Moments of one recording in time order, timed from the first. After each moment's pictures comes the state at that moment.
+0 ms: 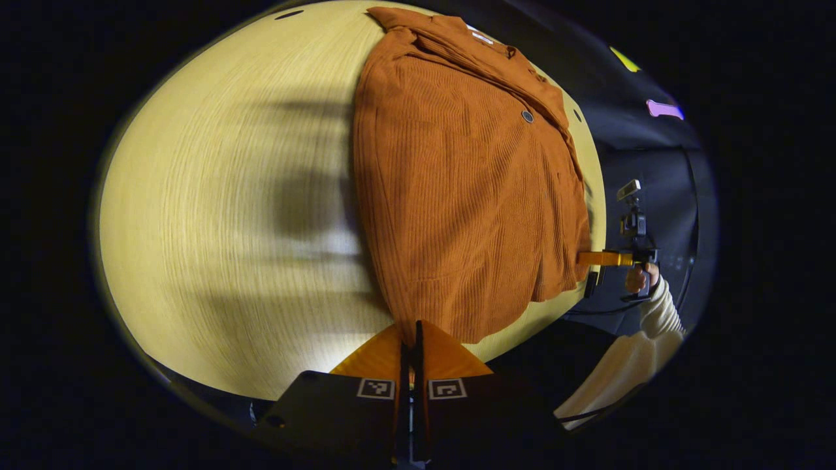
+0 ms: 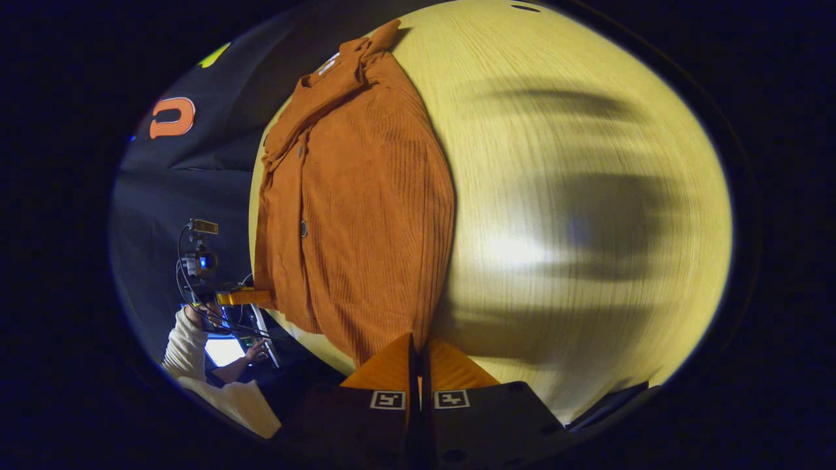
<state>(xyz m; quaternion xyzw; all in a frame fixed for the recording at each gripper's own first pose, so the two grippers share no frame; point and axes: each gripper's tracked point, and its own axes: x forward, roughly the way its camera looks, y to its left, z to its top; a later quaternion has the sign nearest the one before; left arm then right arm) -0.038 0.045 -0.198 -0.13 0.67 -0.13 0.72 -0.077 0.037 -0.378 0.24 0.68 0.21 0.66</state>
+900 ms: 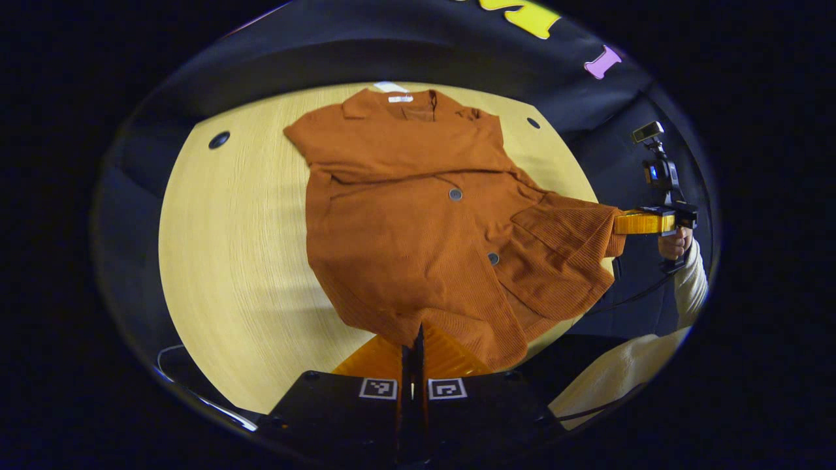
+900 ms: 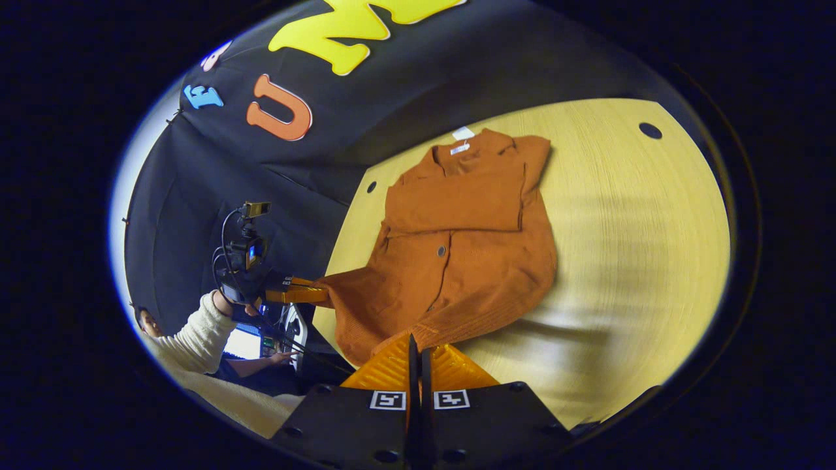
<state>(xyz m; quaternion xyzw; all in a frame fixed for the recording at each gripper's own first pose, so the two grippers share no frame) 0.081 0.021 -0.120 0.06 0.55 -0.18 0.81 0.034 0.085 -0.194 0.23 0.51 0.33 0.76</state>
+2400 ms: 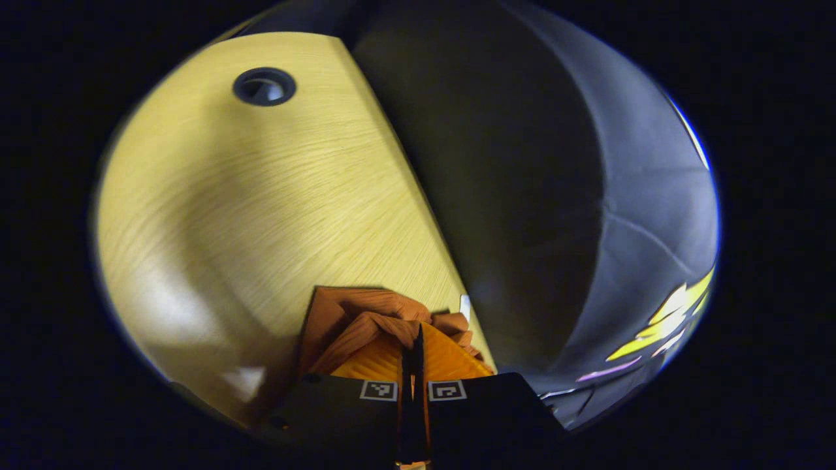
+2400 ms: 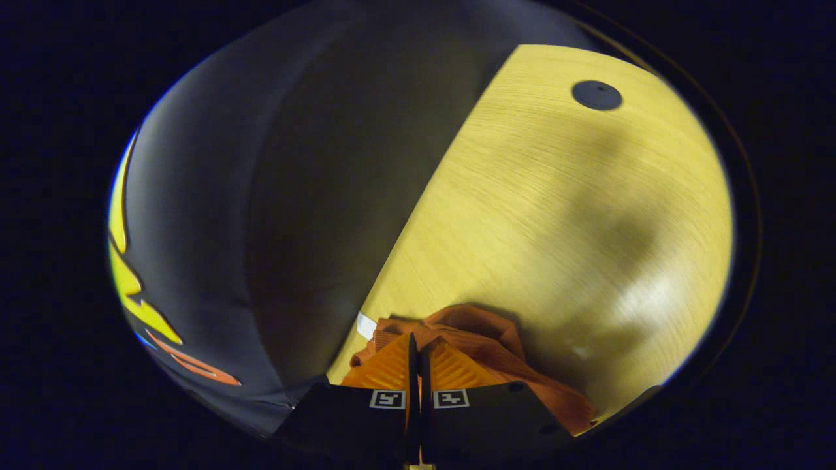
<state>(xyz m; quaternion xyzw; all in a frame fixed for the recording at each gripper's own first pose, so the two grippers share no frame) 0.079 0.123 -0.141 -0.55 0.26 -0.01 0.80 0.380 0.076 -0.317 0.58 0.39 -0.03 0.71</state>
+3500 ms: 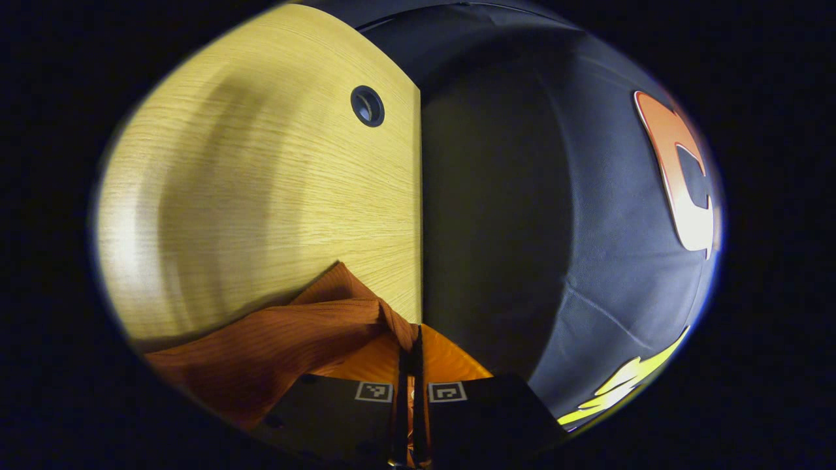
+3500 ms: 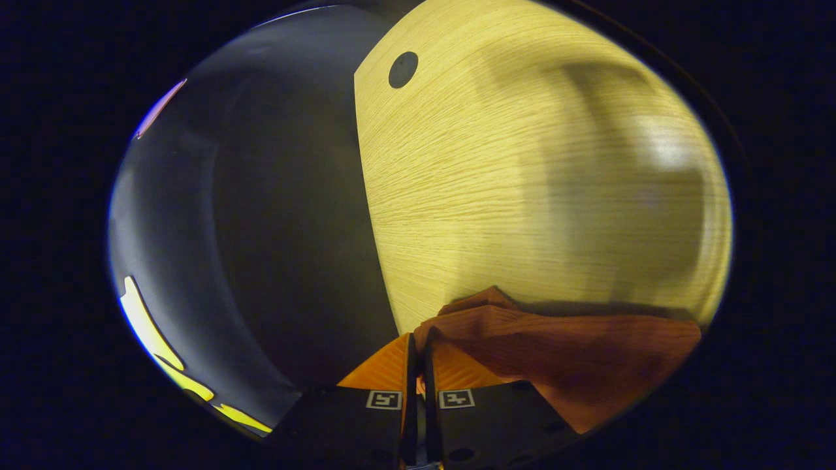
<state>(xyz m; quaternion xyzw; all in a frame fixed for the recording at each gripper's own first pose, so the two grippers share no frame) -0.046 0.089 -0.151 -0.66 0.11 0.10 0.73 0.387 0.074 -0.316 0.78 0.25 -0.15 0.56</state>
